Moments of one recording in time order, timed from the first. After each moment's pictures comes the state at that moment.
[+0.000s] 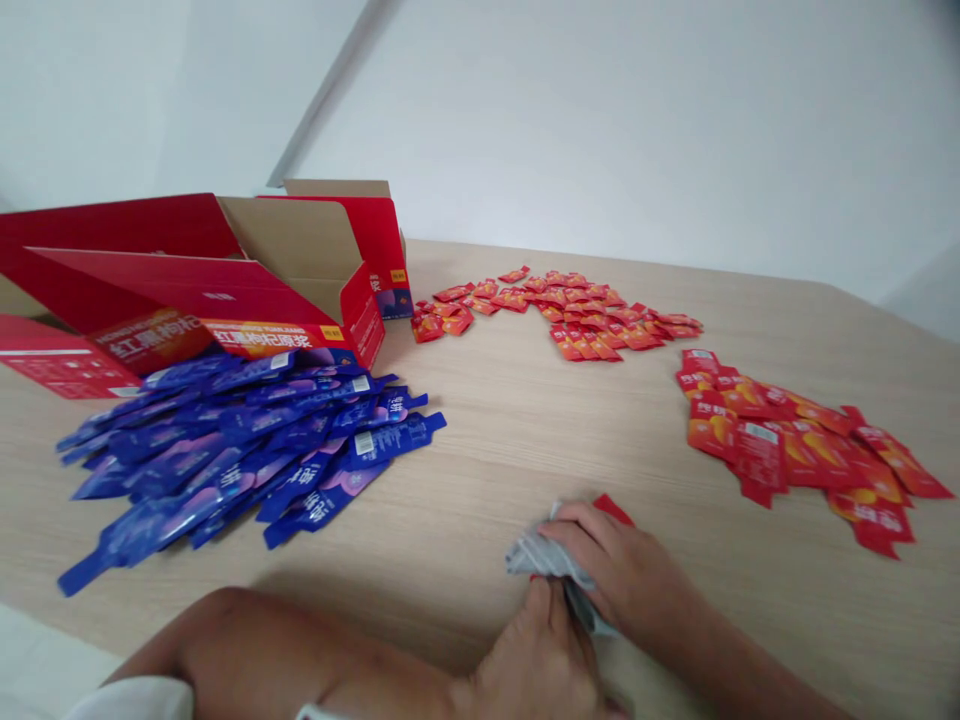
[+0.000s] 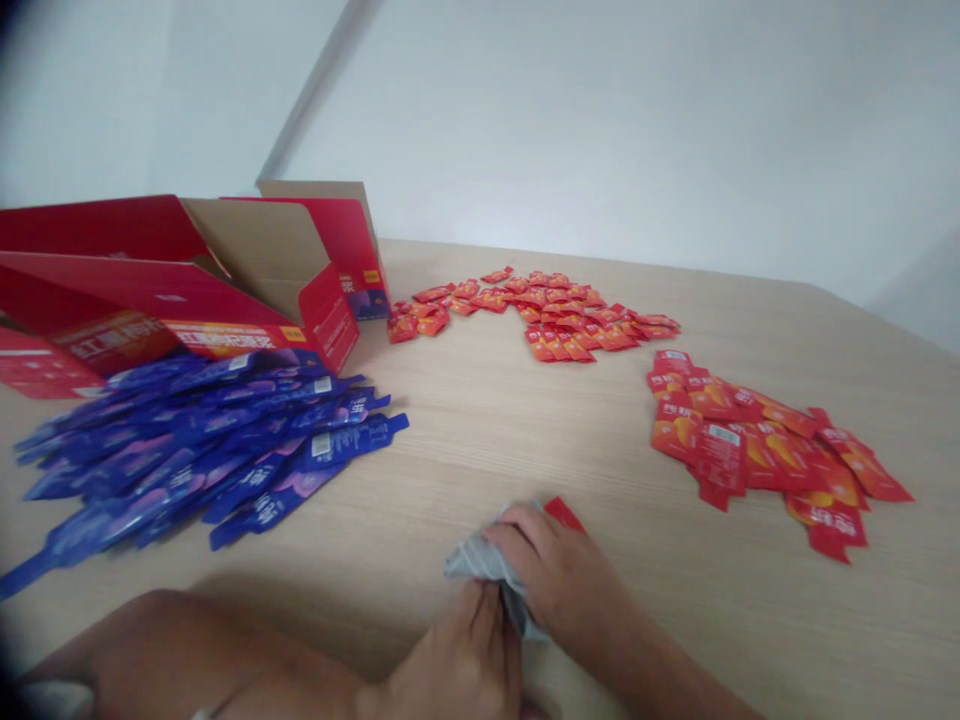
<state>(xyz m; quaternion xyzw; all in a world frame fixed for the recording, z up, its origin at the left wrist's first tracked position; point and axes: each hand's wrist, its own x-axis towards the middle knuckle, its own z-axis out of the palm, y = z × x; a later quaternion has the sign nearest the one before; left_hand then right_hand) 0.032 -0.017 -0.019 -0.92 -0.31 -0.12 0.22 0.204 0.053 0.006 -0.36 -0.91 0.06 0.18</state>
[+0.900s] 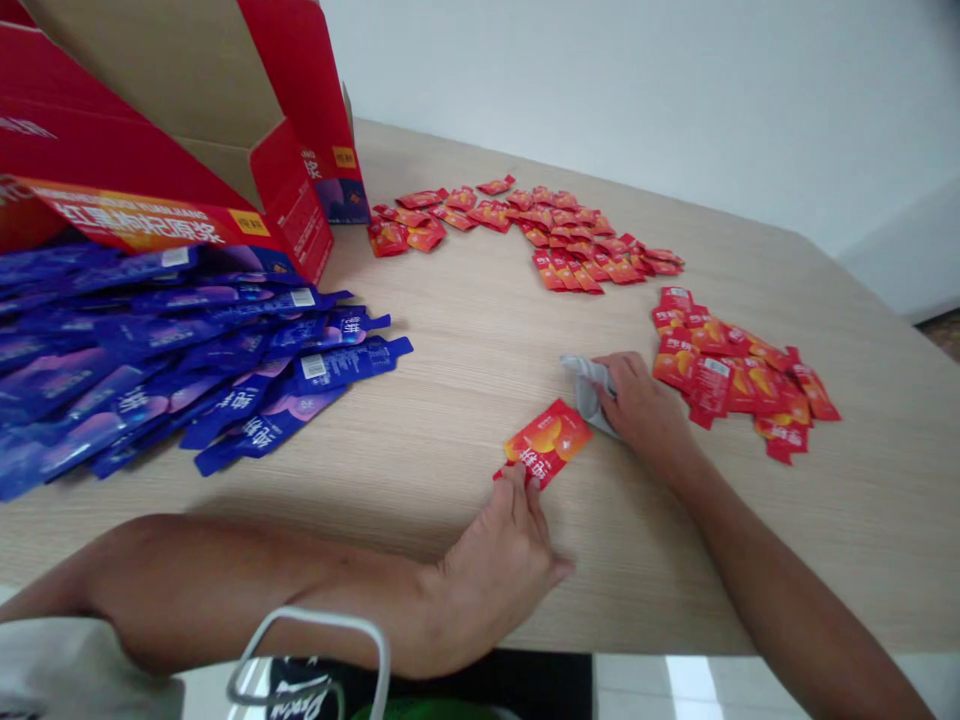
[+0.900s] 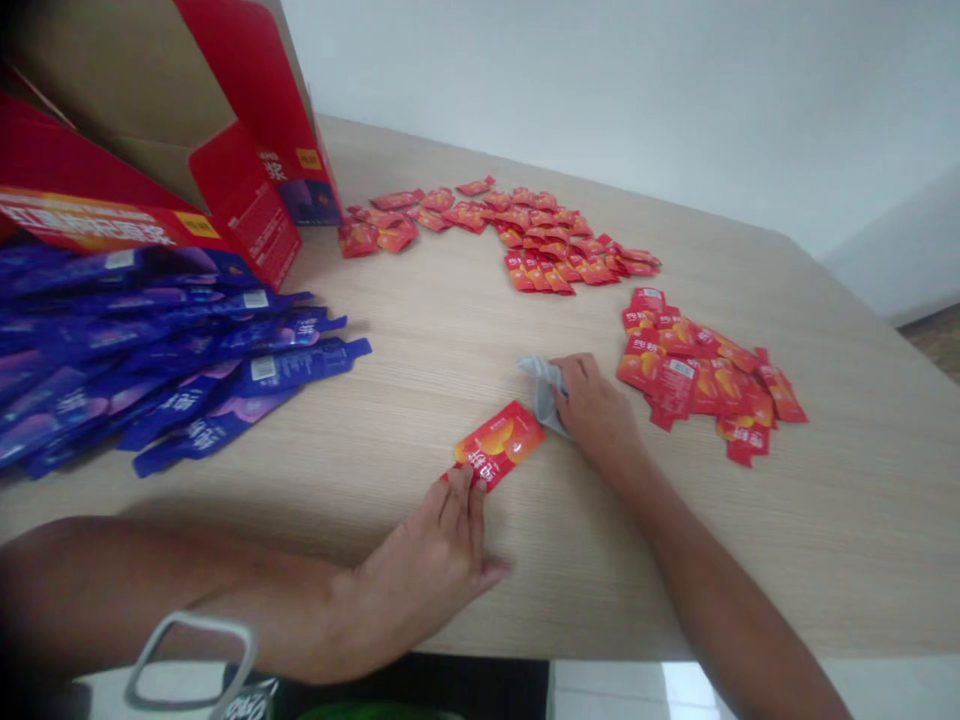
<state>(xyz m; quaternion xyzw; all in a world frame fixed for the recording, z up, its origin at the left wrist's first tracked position) 0.035 -0.019 -0.002 -0.90 -0.38 -0.05 0.19 0.258 0.125 0.024 -0.57 -0.80 -0.06 0.14</state>
